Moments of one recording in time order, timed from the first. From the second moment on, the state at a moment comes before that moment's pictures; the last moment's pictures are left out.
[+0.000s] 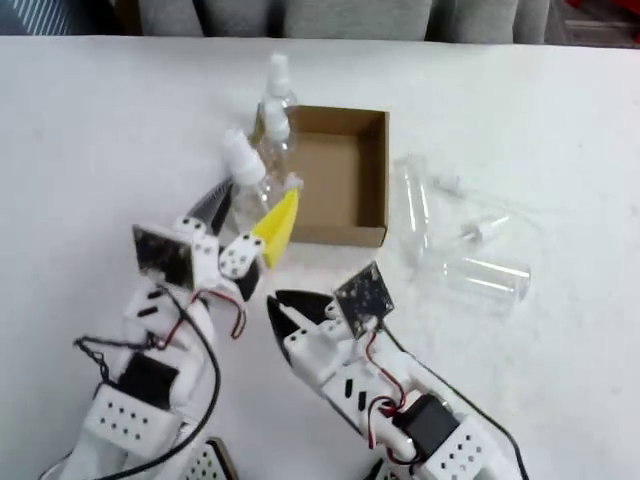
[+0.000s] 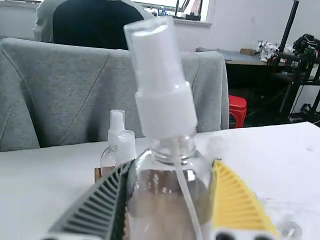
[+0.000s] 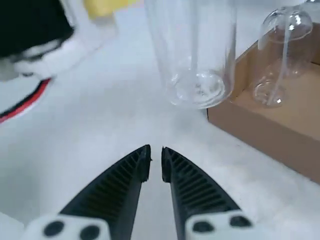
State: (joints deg) left arm 16.1 -76.2 79.1 10.2 7.3; right arm -46.6 -95.6 90.7 34.7 -9.0
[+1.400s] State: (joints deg) left arm 22.9 -76.2 75.3 17.6 7.3; right arm -42.9 -101.8 96.4 26.9 -9.1
